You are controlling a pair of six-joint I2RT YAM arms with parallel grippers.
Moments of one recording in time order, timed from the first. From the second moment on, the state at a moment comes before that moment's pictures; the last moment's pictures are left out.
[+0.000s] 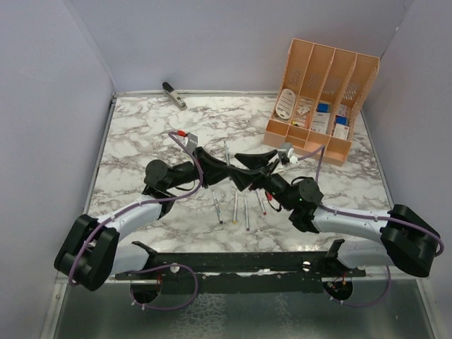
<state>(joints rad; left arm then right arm) -0.48 1.23 0.48 1.08 0.82 -0.70 0.94 1.25 0.50 1.17 0.04 0.34</state>
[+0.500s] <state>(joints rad) -0.49 1.10 0.60 0.32 0.46 -0.31 0.88 1.17 0.79 0.63 0.50 0.14</state>
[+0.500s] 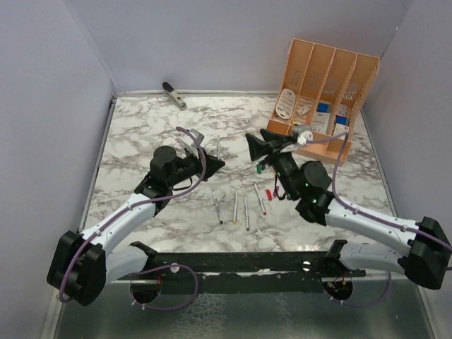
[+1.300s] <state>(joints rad) -0.51 1.07 0.56 0.24 0.48 -0.28 0.73 1.67 0.93 0.06 0.42 0.28</state>
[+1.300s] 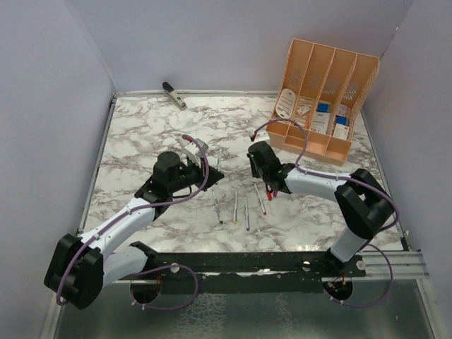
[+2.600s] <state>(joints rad) -0.51 1.07 0.56 0.25 0.49 -0.28 0.65 1.85 1.01 0.05 0.40 0.30</state>
